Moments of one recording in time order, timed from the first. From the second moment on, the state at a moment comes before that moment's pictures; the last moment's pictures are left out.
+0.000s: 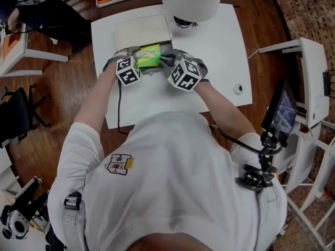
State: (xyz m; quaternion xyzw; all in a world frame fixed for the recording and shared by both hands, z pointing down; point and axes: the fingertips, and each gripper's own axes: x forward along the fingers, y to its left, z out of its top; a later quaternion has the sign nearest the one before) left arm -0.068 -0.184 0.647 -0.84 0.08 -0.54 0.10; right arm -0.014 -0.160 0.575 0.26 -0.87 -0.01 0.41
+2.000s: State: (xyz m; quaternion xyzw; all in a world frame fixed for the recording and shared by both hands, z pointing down) left arm -0.093 -0.062 0.593 -0.90 0.30 -0.30 -0.08; right arm -0.007 -0.080 0.589 0.22 -0.89 -0.03 0.40
